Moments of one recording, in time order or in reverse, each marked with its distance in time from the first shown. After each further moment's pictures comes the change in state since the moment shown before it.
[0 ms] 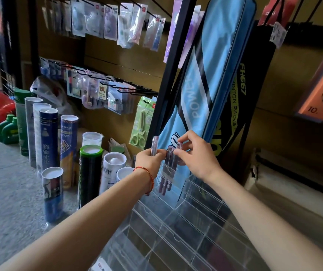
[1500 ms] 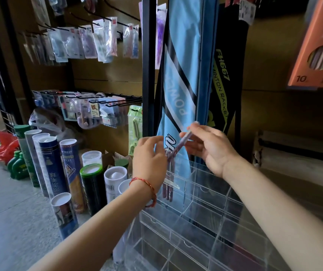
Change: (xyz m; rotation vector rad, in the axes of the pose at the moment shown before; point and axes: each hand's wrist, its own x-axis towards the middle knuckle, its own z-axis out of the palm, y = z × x) left_hand -0.029 0.028 0.006 0.361 0.092 0.487; right_hand 0.003 0.006 -0.027 1.008 0.119 0.342
